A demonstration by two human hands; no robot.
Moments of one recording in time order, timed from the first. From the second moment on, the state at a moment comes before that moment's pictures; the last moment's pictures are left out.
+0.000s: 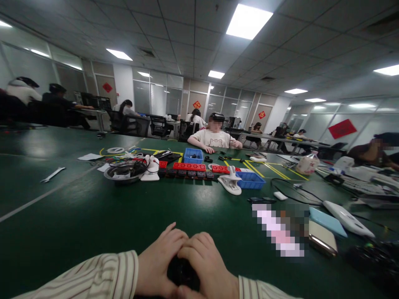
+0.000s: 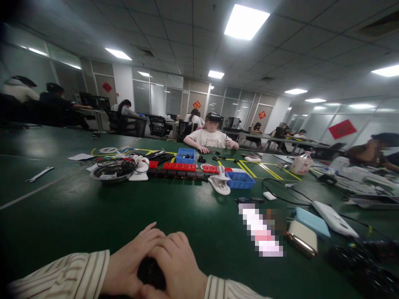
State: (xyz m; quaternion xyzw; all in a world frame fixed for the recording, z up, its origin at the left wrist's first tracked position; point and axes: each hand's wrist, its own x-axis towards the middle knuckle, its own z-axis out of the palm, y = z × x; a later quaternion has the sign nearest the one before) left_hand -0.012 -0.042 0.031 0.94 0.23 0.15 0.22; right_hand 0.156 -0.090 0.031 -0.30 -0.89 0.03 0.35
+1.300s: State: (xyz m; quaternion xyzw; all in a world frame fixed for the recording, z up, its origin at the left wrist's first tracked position) left_hand -0.010 -0.046 0.032 0.93 0.26 0.13 0.22; right_hand 0.157 -0.090 0.032 -0.31 -0.90 0.07 0.31
